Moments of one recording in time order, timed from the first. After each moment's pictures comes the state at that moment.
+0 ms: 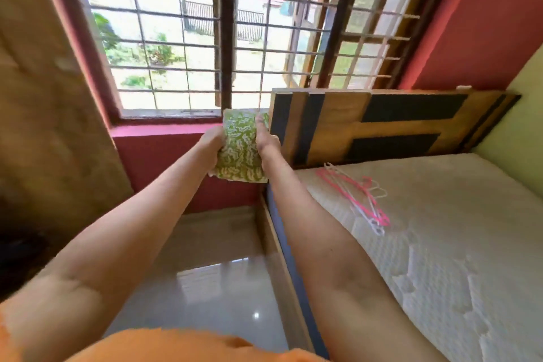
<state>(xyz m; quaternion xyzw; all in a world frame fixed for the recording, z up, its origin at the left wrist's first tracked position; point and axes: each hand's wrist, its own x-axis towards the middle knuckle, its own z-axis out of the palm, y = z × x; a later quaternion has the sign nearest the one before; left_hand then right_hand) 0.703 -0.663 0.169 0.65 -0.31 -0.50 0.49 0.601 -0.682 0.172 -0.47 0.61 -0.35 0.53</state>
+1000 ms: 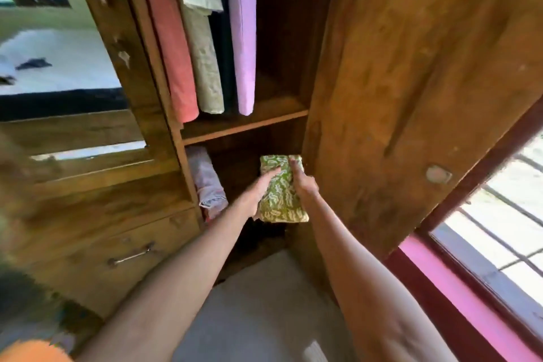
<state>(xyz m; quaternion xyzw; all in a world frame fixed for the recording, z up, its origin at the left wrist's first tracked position) 1.208 -0.615 0.115 0.65 0.20 -0.27 0.68 1.236 -0.725 0.085 -0.76 0.26 0.10 0.59</state>
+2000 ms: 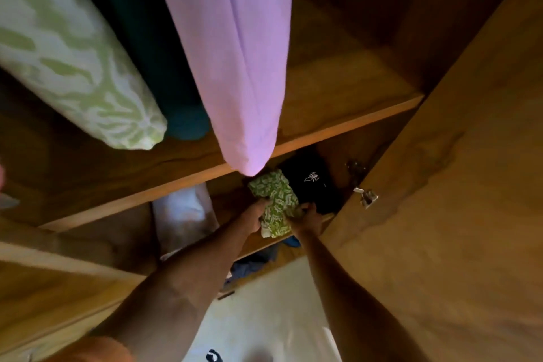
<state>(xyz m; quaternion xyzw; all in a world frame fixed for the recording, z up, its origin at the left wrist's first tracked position) 1.507 -0.582 -0.184 0.58 0.37 -0.29 0.66 1.479 -0.686 -0.201 -0.84 0.27 0.15 0.44</state>
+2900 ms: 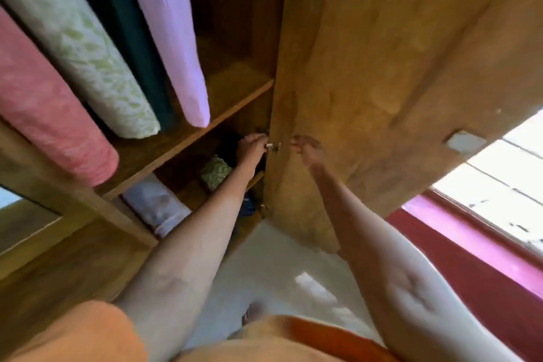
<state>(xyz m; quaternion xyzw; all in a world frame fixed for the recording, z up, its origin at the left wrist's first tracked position) 1.413 -0.660 0.023 0.73 0.03 -0.24 0.64 1.354 -0.788 0.007 -0.73 0.31 -0.06 0.61</state>
